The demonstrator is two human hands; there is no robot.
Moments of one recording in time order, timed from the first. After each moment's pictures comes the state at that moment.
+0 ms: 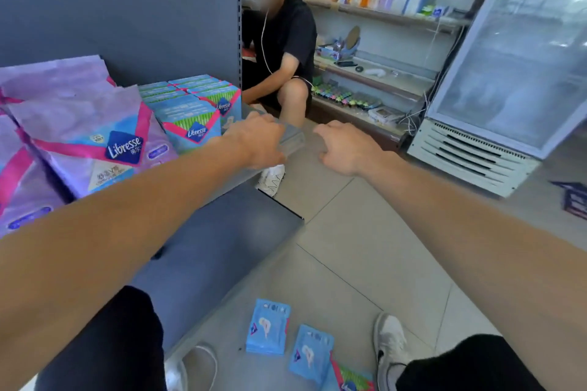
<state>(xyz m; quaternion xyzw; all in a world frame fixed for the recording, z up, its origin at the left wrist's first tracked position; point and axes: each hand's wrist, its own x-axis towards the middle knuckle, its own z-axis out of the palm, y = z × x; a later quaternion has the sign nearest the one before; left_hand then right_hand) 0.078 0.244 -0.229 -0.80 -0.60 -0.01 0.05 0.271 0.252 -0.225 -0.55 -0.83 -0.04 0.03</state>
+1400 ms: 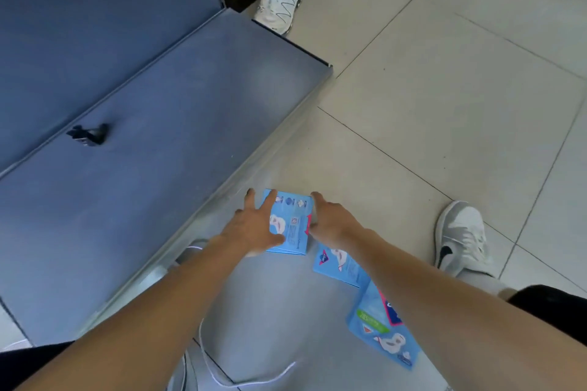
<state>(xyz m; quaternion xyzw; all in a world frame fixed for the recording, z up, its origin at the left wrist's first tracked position) 0.098 0.172 -0.723 -0.62 -0.68 0.14 -0.36 0.279 0.195 -0.719 -0.62 -0.65 0.41 -0.12</state>
